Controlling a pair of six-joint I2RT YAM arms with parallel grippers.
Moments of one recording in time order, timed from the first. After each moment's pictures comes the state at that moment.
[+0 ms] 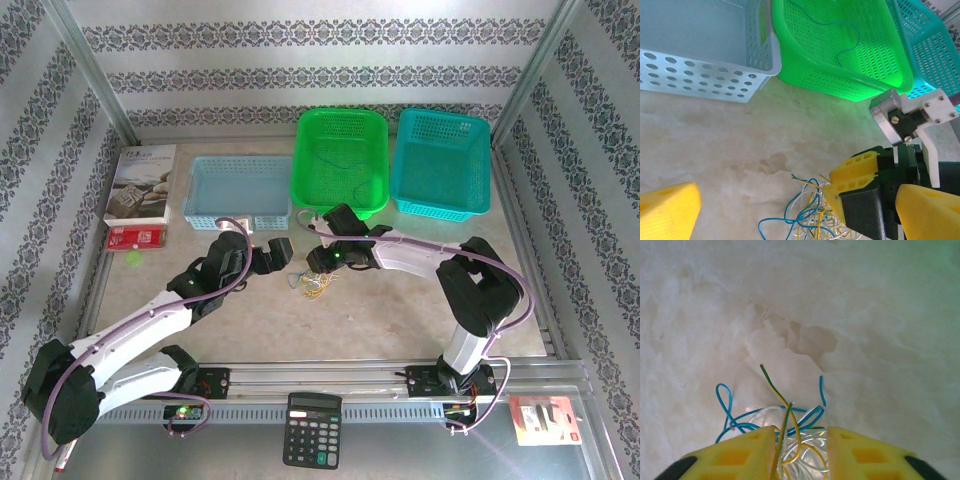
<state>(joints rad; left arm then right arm) -0.61 1.02 0.59 -0.10 -0.12 -0.69 0.69 1.73 1.03 -0.28 -0.28 0.23</state>
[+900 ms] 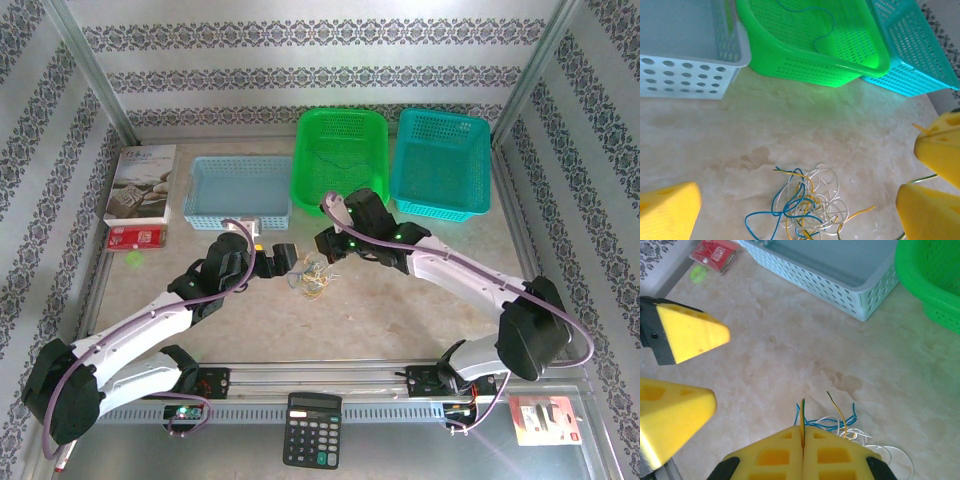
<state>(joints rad) -0.61 1.02 0.56 -0.03 -0.01 -0.60 0.69 1.41 1.03 -0.34 -0.30 0.27</state>
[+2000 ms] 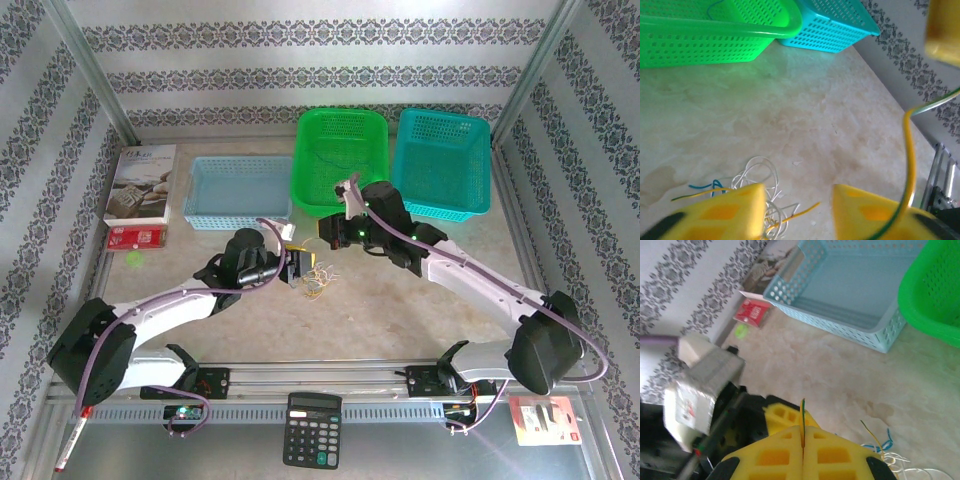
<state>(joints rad) -0.63 1.27 0.56 0.29 0.31 -0.48 0.64 1.32 1.01 -0.20 -0.39 0.50</state>
